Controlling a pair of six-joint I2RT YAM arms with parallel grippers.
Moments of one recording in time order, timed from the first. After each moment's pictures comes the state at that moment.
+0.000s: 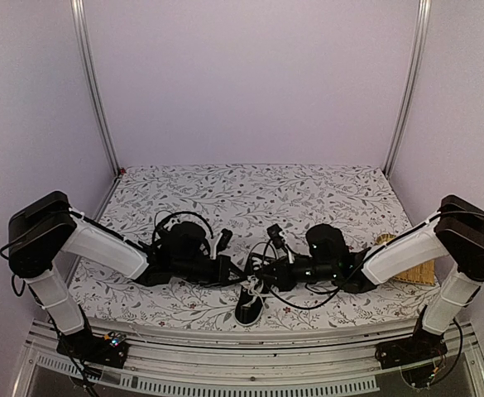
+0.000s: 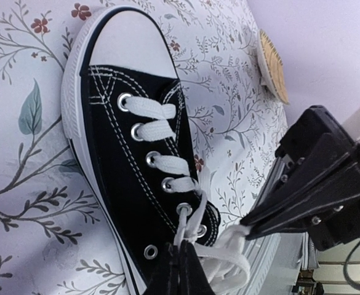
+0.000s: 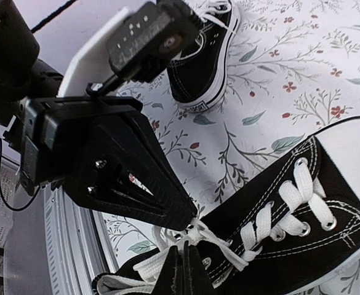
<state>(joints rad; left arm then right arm) -0.91 1.73 0.69 0.46 0.35 -0.87 0.95 1.71 0.64 0.60 -0.34 0.49</state>
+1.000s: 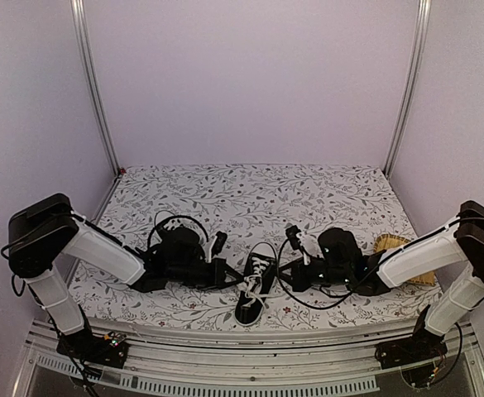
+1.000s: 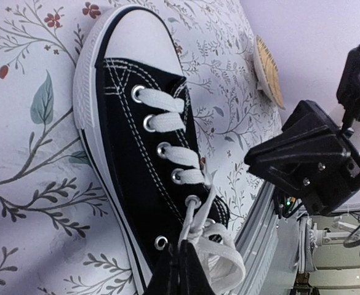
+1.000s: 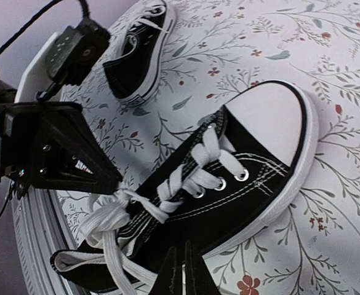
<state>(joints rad) -0.91 1.73 0.61 0.57 0.34 -0.90 0.92 1.57 0.54 0.48 -0.14 0.49</state>
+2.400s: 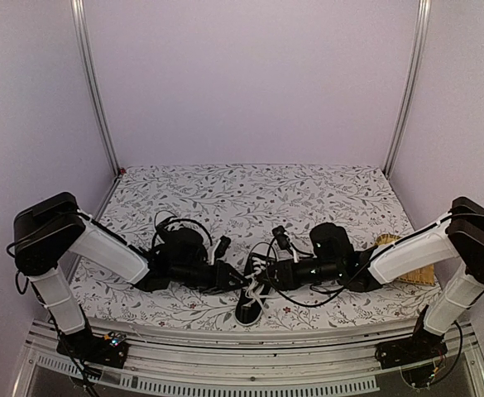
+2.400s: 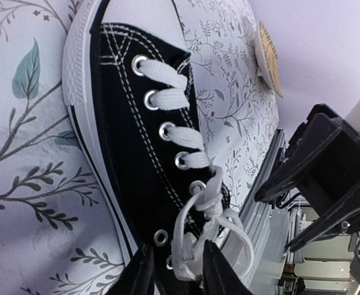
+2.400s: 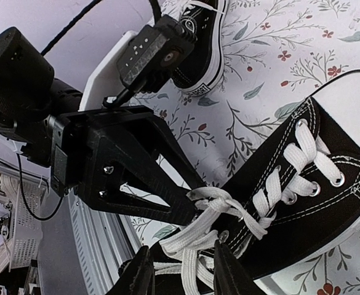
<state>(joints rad) -0.91 1.77 0.63 0.57 0.42 -0.94 0.94 1.62 0.62 0.52 -0.38 0.65</state>
